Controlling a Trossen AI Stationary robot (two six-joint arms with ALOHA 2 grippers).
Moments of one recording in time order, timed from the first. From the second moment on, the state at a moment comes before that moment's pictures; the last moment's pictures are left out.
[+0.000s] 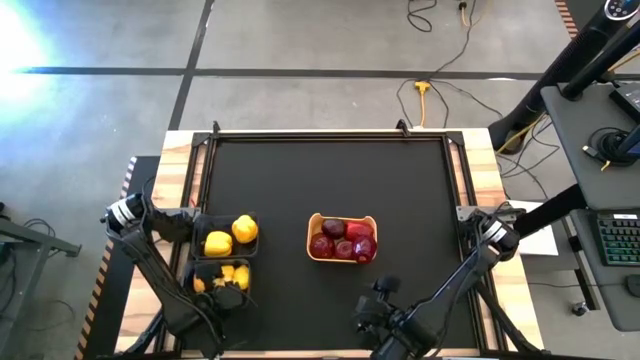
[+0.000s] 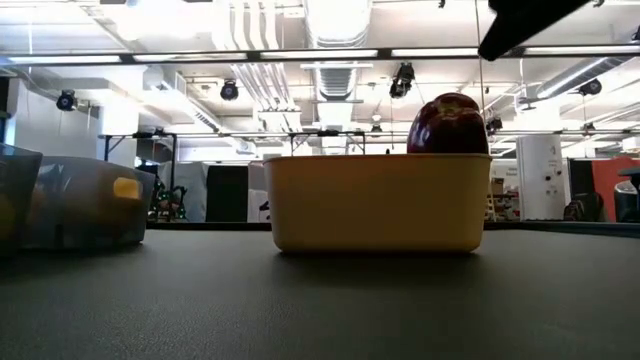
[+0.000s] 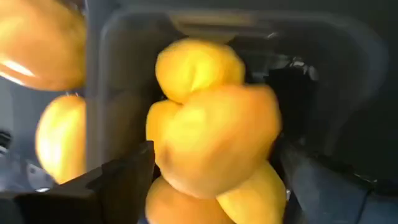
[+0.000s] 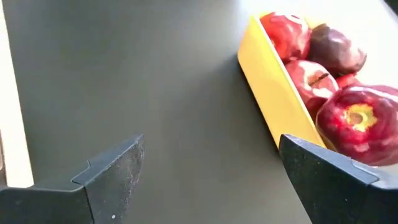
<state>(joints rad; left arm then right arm) -1.02 1.73 1.23 -1.31 -0.26 -1.23 0.79 2.06 1.70 -1.04 0.73 1.05</state>
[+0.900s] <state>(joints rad) -0.76 1.26 0.66 0.00 -0.74 -0.39 0.51 2.15 1.76 -0.21 0.40 0.04</state>
